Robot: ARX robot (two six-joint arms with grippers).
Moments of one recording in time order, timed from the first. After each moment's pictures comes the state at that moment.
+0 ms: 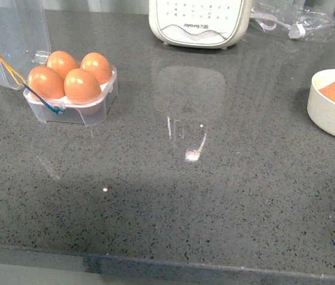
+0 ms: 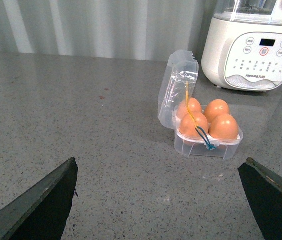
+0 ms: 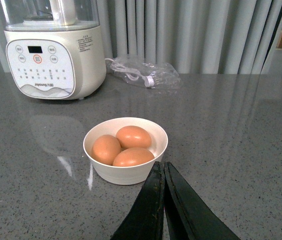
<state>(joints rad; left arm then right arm) 0.00 0.00 0.03 0.00 0.00 0.00 0.00 0.30 0.01 0.30 0.00 0.00</state>
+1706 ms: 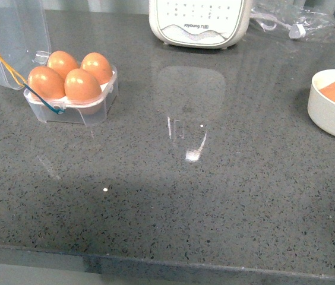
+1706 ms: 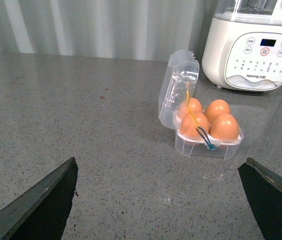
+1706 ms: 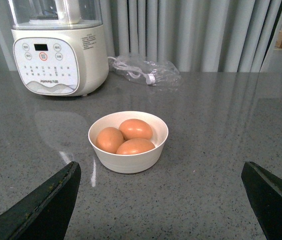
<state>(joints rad) 0.00 0.00 0.03 0.00 0.00 0.00 0.00 0.00 0.01 0.00 0.00 0.00</state>
